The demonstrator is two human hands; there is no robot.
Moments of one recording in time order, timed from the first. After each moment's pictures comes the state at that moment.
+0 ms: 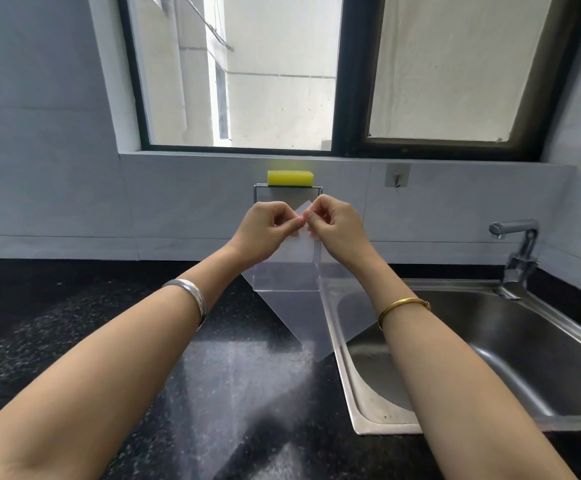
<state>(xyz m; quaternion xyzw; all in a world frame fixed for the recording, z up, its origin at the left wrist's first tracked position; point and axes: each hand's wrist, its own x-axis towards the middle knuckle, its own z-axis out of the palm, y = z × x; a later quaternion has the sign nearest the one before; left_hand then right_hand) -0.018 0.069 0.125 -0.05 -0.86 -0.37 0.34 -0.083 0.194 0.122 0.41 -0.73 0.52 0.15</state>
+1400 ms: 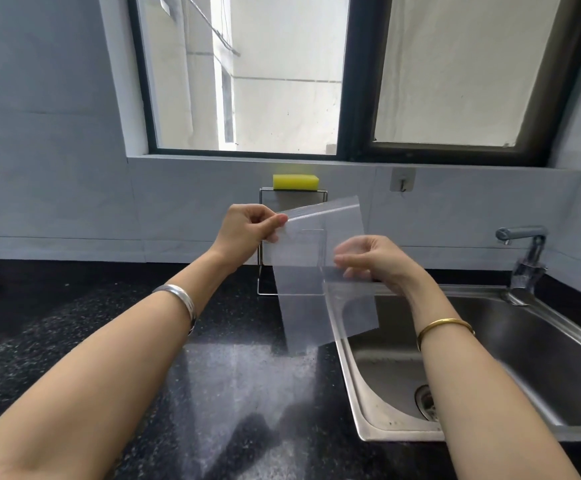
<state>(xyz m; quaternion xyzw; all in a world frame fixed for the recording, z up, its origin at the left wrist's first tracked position) -0.013 0.039 0.121 -0.02 -0.80 -0.50 0.34 -0.113 0.248 0.103 0.32 -0.75 0.56 -0.14</state>
